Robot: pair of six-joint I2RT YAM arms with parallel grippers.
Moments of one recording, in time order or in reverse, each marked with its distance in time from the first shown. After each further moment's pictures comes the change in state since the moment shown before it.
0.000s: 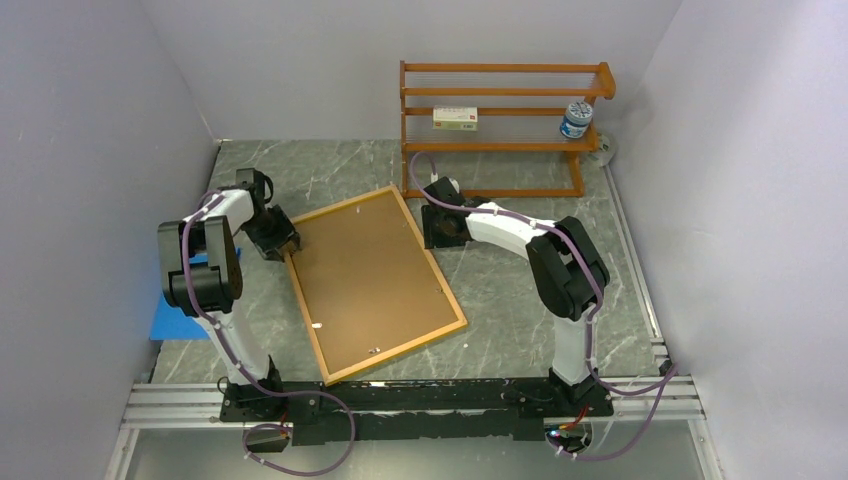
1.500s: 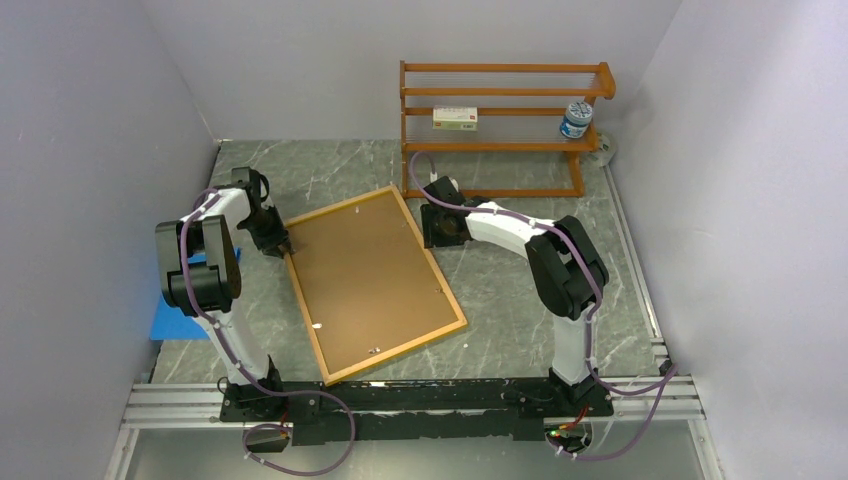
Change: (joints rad) left arm 0.012 0.008 0.023 -0.002 0.042 0.189; right arm 0.000 0.011 0.005 0.013 -0.018 -0.008
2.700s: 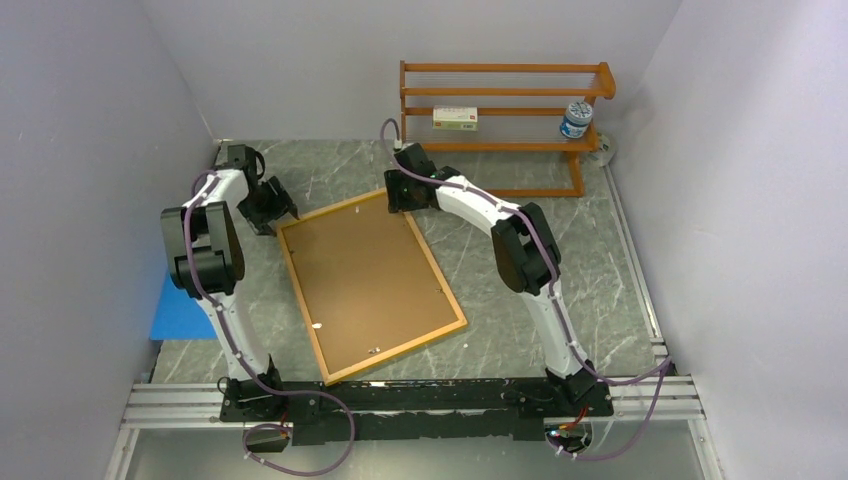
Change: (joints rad) left arm 0.014 0.135 0.233 0.008 -0.005 -0.149; right arm 0.004 0.341 0.564 -0.037 -0.107 -0.085
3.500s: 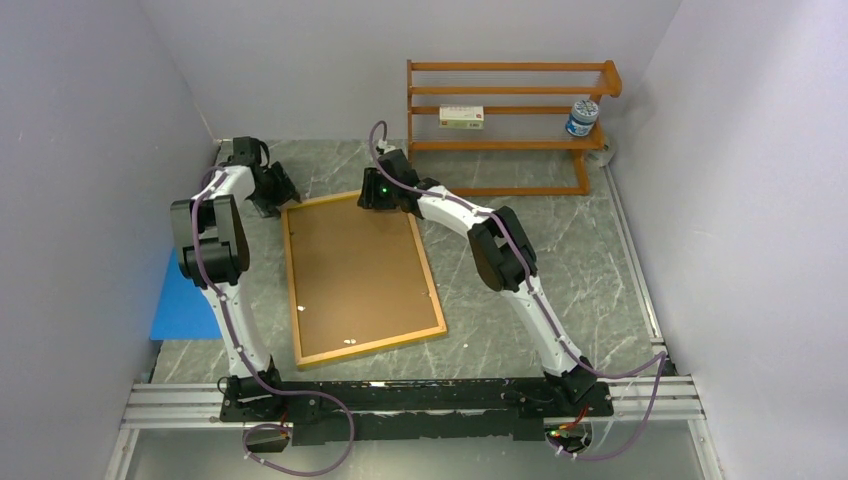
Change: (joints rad) left arm -0.017 0.135 0.127 0.172 0.010 0.022; right arm 0.036 0.217 0.160 0.272 -0.138 0.186
